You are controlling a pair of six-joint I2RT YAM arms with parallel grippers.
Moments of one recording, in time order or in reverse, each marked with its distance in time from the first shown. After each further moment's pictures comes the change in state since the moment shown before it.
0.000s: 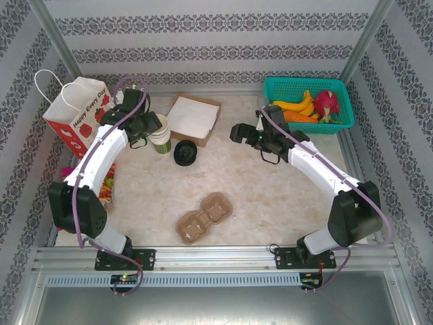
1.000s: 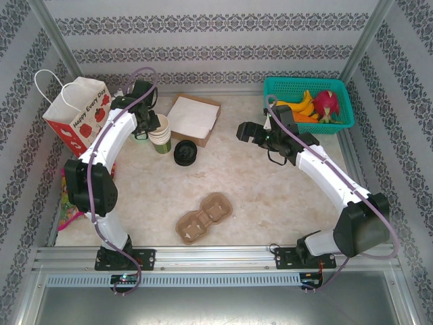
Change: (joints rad) left arm 0.001 0.212 0.215 -0.153 -0.066 0.175; right arm -0.027 -0.089 -0.019 -0.034 0.027 -0.033
